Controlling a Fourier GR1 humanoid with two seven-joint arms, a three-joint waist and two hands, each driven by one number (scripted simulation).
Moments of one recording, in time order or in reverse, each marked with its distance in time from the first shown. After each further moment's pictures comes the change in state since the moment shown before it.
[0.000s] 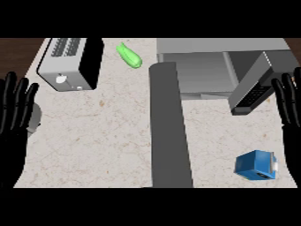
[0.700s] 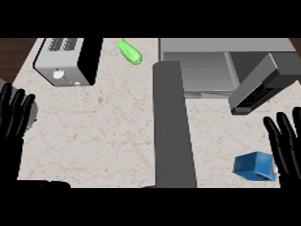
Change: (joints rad) left arm 0.081 -0.013 0.067 0.015 0.145 -0.050 0.028; right arm 0.232 0.098 0.249 -0.285 0.048 -0.072 0.189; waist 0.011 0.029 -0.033
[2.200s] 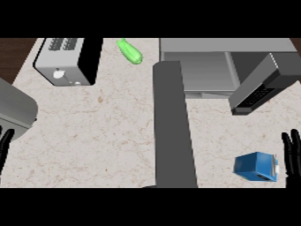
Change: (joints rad) left arm 0.271 -0.027 0.074 -0.099 0.094 -0.174 -0.097; right arm 0.213 -0.033 -0.178 0.266 -0.063 -0.097 -0.308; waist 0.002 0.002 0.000
